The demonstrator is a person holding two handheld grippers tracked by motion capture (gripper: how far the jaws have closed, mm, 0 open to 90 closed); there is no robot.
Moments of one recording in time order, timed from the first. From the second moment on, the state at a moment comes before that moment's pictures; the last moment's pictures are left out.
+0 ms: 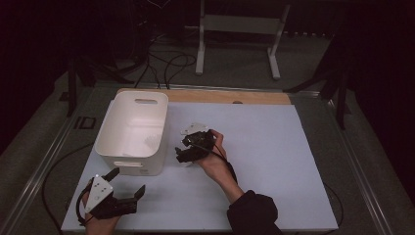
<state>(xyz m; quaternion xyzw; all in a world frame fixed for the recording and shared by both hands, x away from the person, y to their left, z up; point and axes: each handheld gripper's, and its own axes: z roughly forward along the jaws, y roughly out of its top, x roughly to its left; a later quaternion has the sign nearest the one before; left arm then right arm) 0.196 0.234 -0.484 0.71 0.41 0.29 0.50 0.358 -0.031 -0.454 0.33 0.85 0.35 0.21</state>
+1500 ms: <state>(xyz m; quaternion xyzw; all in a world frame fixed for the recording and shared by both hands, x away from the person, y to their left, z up) 0.196 0.234 -0.484 0.71 0.41 0.29 0.50 0.362 -0.041 -0.463 0.35 0.86 0.29 0.23</state>
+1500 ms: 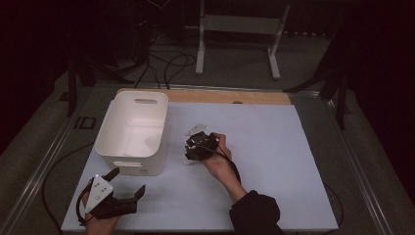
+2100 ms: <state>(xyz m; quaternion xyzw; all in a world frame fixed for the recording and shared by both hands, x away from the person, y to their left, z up) 0.196 0.233 -0.484 0.71 0.40 0.29 0.50 0.365 -0.065 -0.468 0.37 0.86 0.29 0.21</state>
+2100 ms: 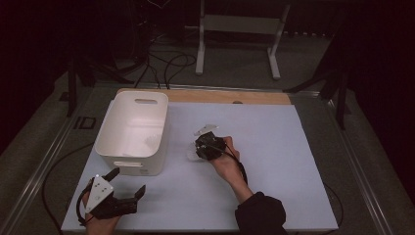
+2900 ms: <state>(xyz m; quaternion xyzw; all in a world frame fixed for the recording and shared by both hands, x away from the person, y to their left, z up) 0.196 0.233 -0.484 0.71 0.40 0.29 0.50 0.362 -0.069 -0.461 0.37 0.85 0.31 0.20</state>
